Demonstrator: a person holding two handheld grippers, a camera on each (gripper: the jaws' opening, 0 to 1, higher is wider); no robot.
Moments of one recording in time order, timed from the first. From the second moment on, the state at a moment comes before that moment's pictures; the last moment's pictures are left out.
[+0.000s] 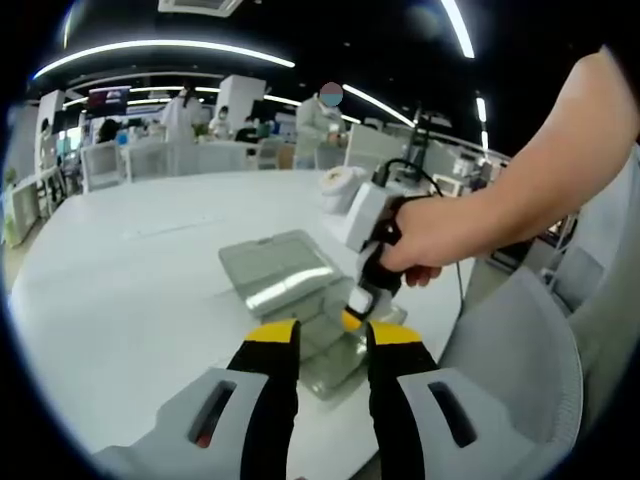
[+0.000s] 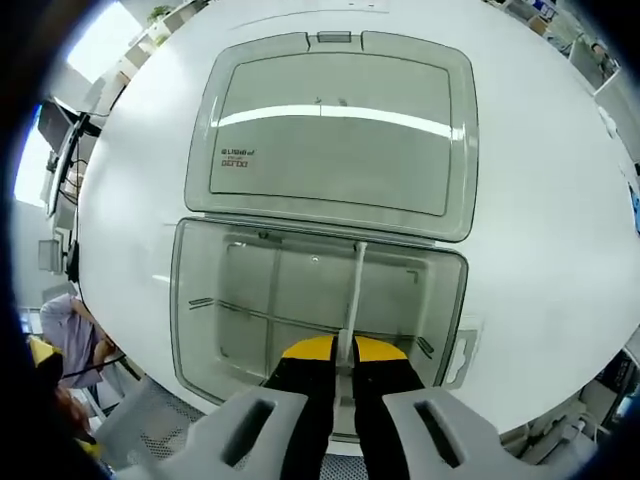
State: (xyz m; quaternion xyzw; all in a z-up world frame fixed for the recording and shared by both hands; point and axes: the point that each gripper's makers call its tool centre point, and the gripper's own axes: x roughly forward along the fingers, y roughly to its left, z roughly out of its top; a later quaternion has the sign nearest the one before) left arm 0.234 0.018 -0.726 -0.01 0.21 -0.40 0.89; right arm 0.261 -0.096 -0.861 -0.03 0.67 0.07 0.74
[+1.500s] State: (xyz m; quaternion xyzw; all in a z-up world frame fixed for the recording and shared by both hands) left arm 0.225 0.009 -0.714 0.00 0.21 -0.41 0.89; right arm 0.268 -0.095 -0.836 -0.01 0.63 0.15 0.76
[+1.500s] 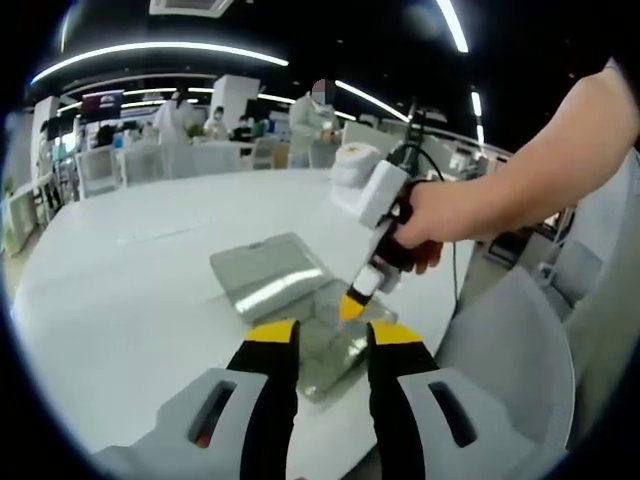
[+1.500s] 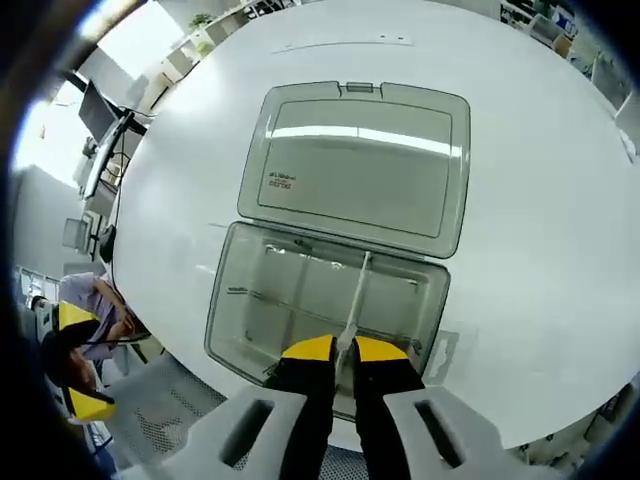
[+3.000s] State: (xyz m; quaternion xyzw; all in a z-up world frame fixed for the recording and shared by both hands) left arm 0.243 0.073 -0.788 0.02 0.35 -0.32 0.88; right arm 0.256 -0.092 -0.756 -0.04 0.42 0.39 0.82
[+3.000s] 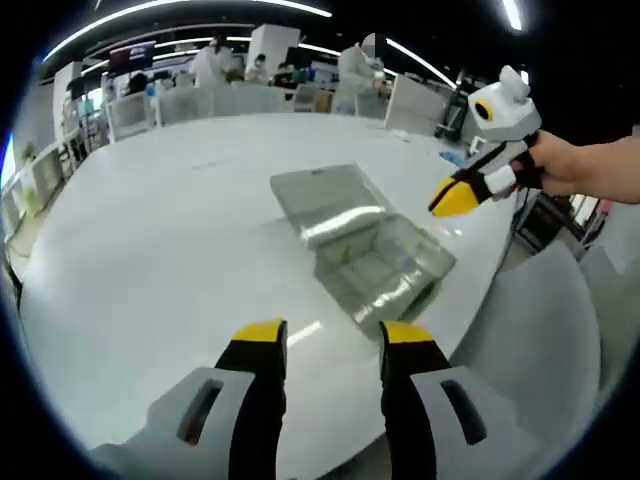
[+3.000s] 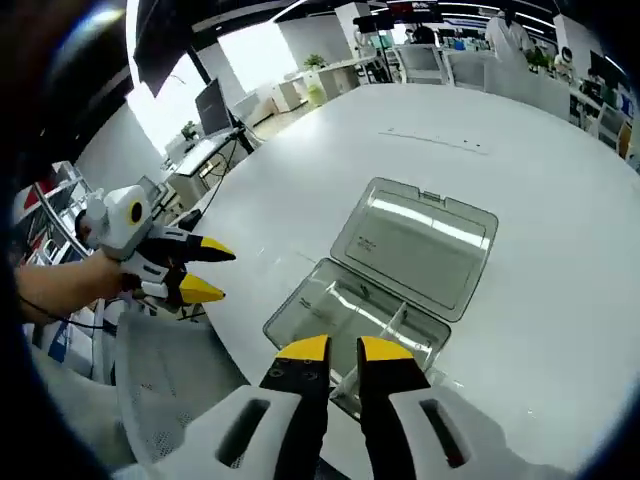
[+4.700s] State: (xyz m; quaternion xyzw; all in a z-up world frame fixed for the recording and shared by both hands) left arm 0.264 0.065 -0.856 0.06 0.54 -0.16 0.82; right arm 0.214 -0.148 -0.734 -0.11 0.25 0.45 0.85
